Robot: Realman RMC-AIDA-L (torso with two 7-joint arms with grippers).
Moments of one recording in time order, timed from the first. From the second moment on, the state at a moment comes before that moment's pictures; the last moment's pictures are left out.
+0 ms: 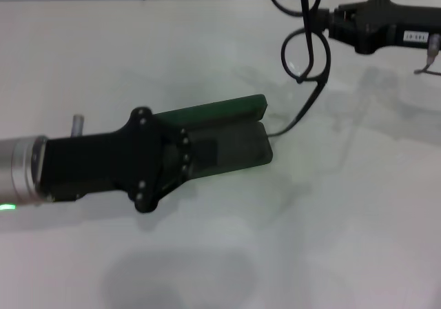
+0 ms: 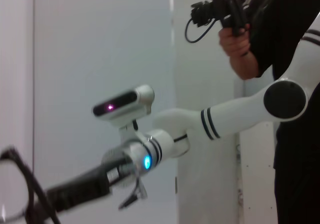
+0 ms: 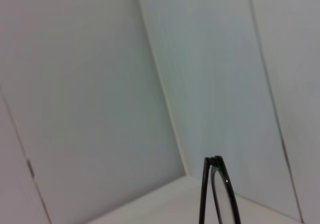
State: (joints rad) left arm -0.46 -2.05 0.84 0.51 1.69 1.94 -0.95; right arm 0.72 1.99 -0.87 -0.65 -1.69 -1.46 1.57
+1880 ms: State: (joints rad) left arm -0.60 -2.10 0.85 0.33 1.60 1.77 -0.88; right arm 0.79 2.02 -1.06 -0.50 -1.57 -1.52 1.65
